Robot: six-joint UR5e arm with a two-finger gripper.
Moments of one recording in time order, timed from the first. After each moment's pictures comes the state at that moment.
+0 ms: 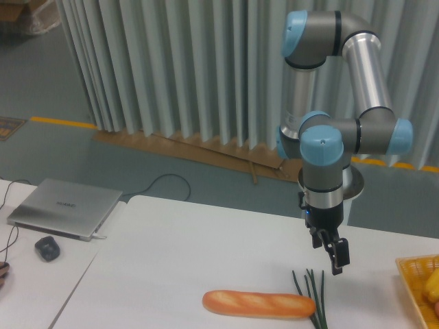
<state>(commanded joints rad) 2.29 -1.75 -1.55 -1.26 1.70 1.21</state>
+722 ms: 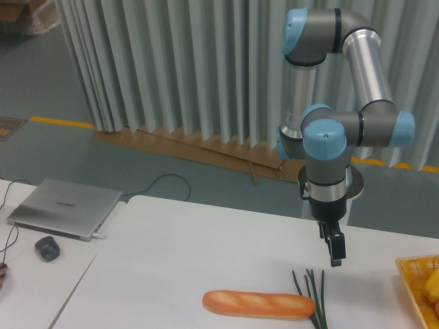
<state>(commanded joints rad) 2.30 -1.66 -1.56 -1.40 1.71 1.48</state>
